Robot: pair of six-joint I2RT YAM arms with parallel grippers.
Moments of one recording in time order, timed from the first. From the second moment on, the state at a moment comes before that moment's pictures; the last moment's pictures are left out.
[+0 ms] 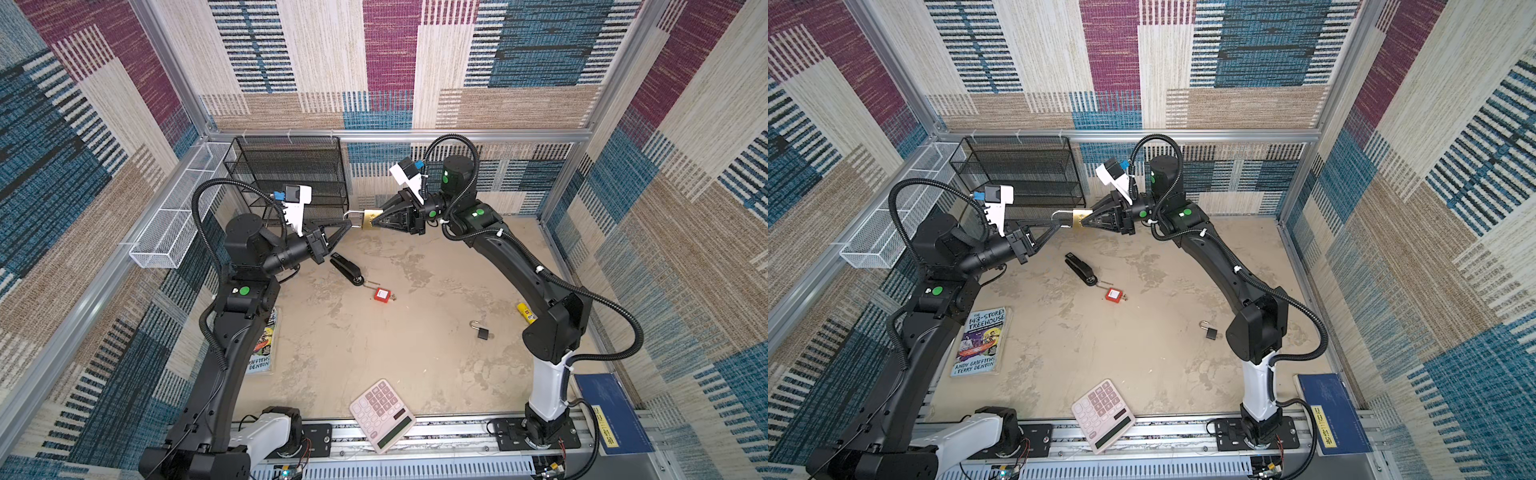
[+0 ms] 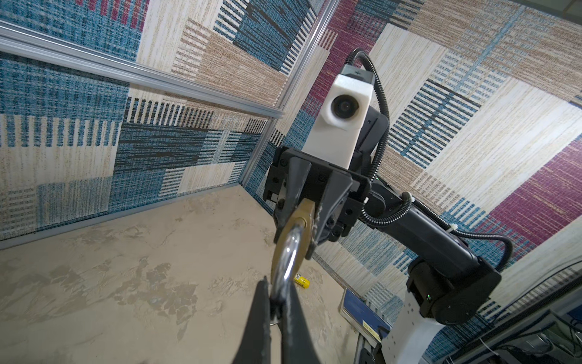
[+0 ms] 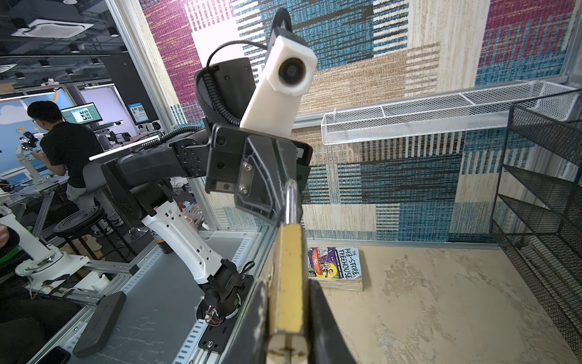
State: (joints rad) left arm -0.11 1.14 1.27 -0.11 0.87 -0.49; right arm 0.54 1.95 2.07 -0.12 -1.32 0.17
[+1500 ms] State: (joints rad) left arm -0.20 1.16 1.27 0.02 0.83 -0.44; right arm 0.55 2.01 2.20 -0.13 -1.40 0.25
